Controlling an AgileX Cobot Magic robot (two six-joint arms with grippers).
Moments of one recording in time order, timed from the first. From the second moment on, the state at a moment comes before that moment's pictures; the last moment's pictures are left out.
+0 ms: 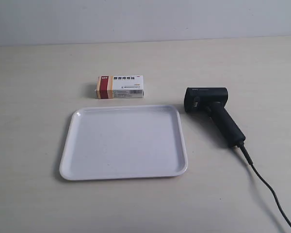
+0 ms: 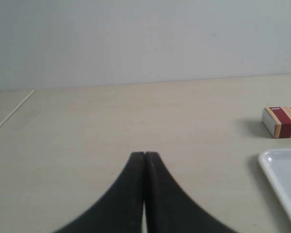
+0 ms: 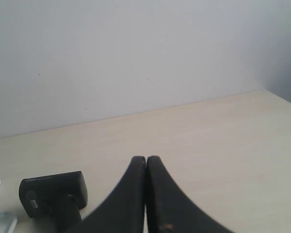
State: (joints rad) left arm 0.00 0.01 0.00 0.10 0.26 0.00; right arm 0.07 0.01 0.00 0.00 0.18 0.16
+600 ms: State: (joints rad) left arm 0.00 0.01 0.00 0.04 0.17 -0.12; right arm 0.07 0.01 0.00 0.00 0.18 0.16
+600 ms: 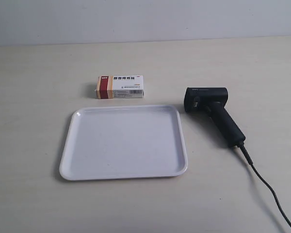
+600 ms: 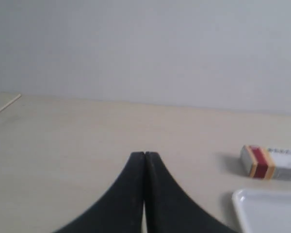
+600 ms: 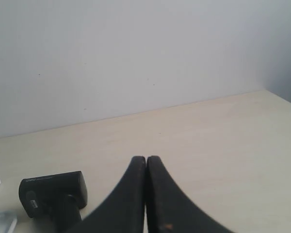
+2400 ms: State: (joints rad) left arm -0.20 2.08 -1.26 1.67 -0.72 -1.11; right arm 0.26 0.95 -0.23 0.16 -0.18 0.17
